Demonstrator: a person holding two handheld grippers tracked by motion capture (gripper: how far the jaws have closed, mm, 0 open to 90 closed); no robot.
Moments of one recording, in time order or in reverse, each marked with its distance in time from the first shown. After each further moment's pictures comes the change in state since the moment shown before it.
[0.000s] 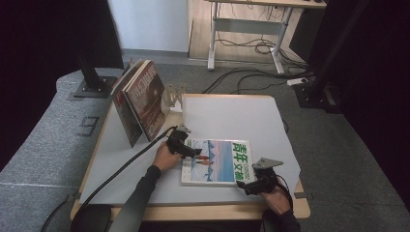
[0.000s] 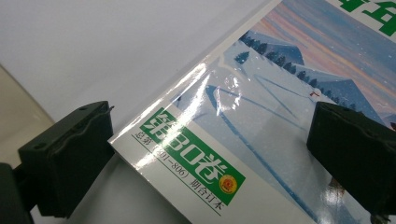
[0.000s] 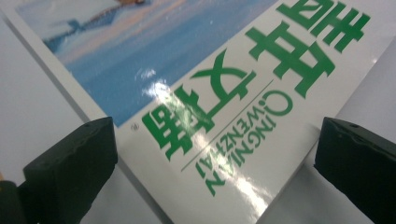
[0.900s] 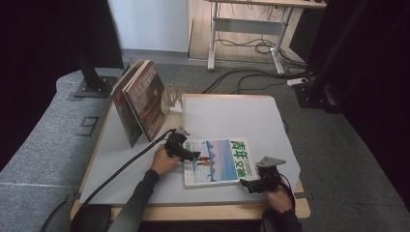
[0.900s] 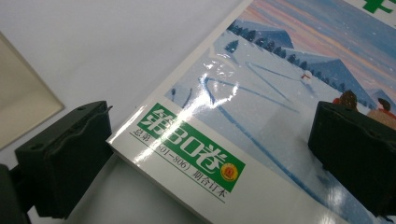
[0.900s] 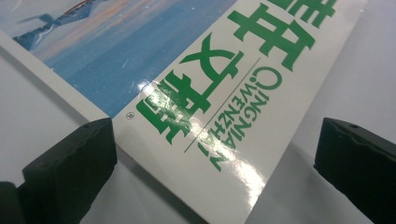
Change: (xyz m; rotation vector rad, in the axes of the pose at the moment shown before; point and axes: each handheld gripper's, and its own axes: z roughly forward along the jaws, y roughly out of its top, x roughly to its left) left arm -0.010 -0.009 -0.010 0.023 0.021 -0.010; right arm -0.013 -0.002 -0.003 0.008 -0.040 0.000
